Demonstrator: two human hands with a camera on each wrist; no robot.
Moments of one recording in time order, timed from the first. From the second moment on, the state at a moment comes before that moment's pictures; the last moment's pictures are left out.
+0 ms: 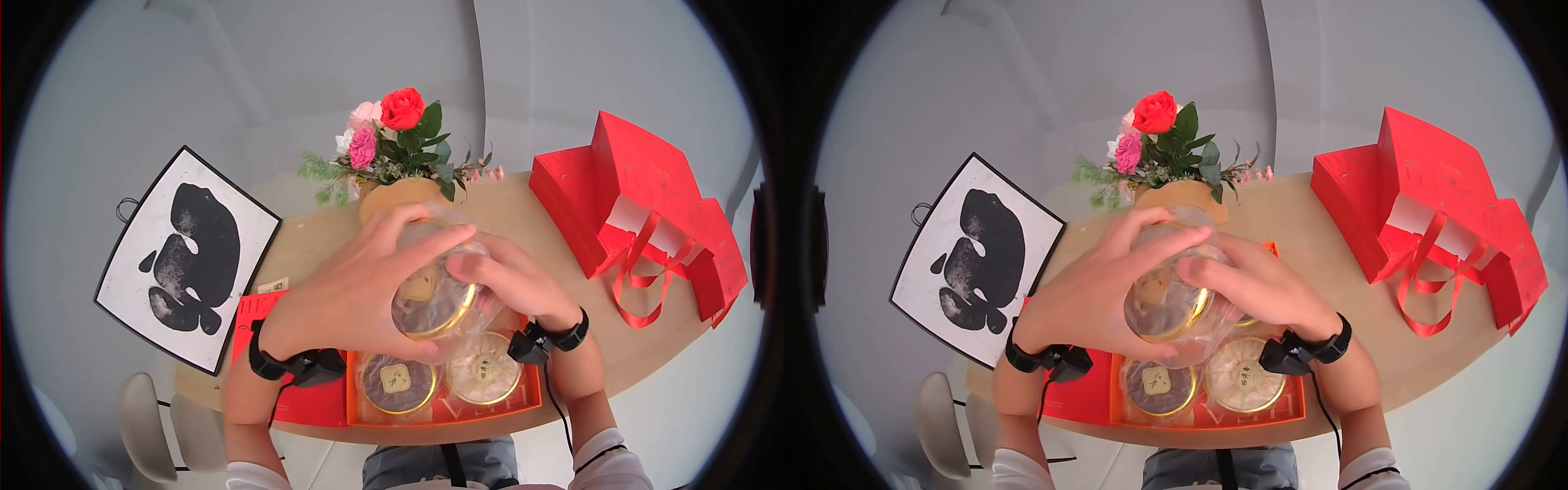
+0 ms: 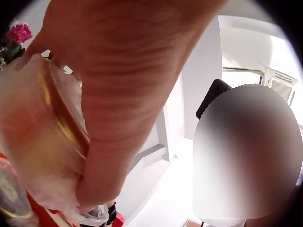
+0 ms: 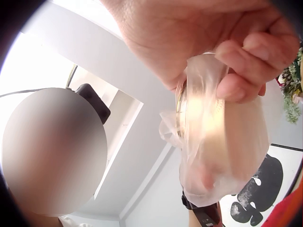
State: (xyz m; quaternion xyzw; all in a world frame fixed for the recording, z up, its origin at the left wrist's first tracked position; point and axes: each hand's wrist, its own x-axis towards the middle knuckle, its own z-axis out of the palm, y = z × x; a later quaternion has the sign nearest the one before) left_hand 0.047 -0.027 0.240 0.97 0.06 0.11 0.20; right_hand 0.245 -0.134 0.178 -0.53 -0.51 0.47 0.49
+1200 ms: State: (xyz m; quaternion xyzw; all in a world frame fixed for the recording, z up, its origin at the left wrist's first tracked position) left_hand 0.080 -0.037 0.121 0.87 0.48 -0.12 -0.06; right_hand 0.292 -0.121 0.127 -0.65 -0.72 0.15 0.21
